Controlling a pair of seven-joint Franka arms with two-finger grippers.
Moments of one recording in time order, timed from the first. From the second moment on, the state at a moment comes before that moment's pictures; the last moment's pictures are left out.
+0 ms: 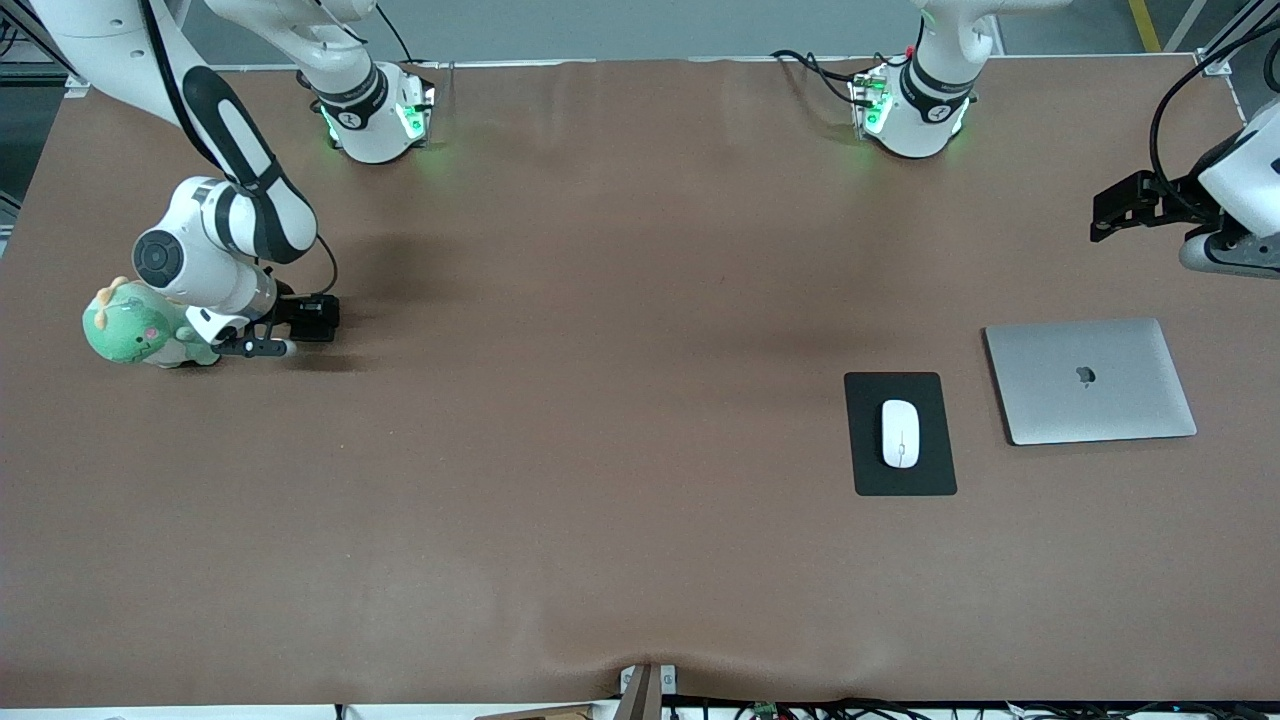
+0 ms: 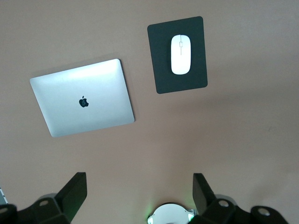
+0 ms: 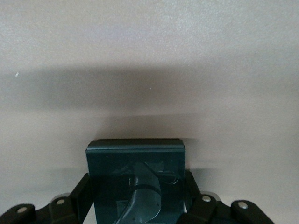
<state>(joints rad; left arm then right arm) 0.00 0.01 -0.06 -1.52 0.03 1.41 0.11 -0.03 0.26 -0.13 -2.52 0.08 2.60 -0.18</state>
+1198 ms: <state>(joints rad) 0.00 0.02 -0.07 -1.52 0.03 1.41 0.11 -0.02 0.26 -0.11 -2.14 0.08 2.10 -0.19</state>
